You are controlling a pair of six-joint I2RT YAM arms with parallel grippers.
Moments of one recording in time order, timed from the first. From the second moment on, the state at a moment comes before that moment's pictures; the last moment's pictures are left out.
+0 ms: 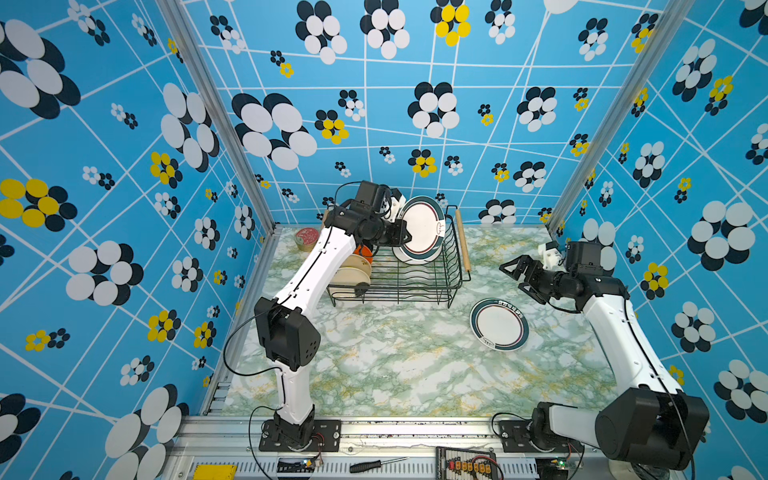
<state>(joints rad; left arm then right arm) -0.43 1.89 2.01 -0.87 0.48 -0.36 -0.13 1.25 1.11 -0.64 -0.63 0.53</state>
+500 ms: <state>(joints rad) -0.50 1.58 1.45 -0.33 0.53 -0.99 0.10 1.28 1.02 -0.08 -0.74 0.93</state>
